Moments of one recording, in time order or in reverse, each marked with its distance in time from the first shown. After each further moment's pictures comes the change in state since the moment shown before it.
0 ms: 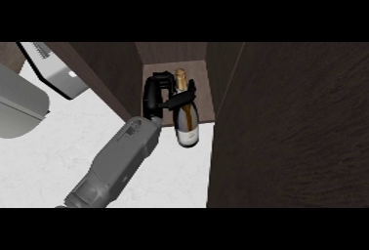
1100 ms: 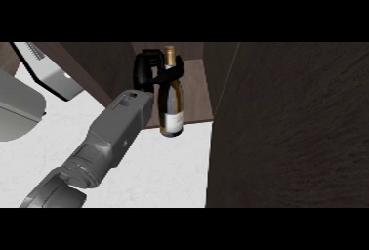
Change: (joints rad) left arm -0.318 0.024 0.182 0.474 0.030 -0.089 -0.187; right arm 0.017 0.005 0.002 0.002 -0.008 0.022 -0.007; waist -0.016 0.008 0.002
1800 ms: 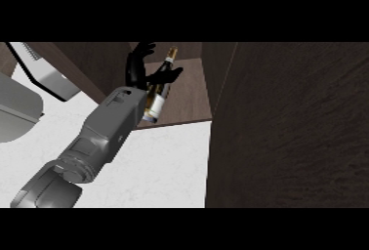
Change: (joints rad) left arm -0.054 0.028 -0.004 0.121 -0.036 0.049 0.013; right arm -0.024 -0.004 -0.001 0.003 0.002 -0.002 0.003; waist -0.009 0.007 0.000
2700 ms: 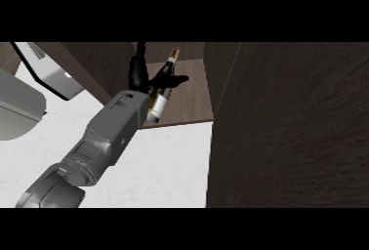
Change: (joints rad) left arm 0.022 -0.018 0.028 -0.012 0.011 -0.029 -0.073; right arm 0.021 0.015 0.019 -0.009 0.014 0.012 -0.008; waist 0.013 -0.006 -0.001
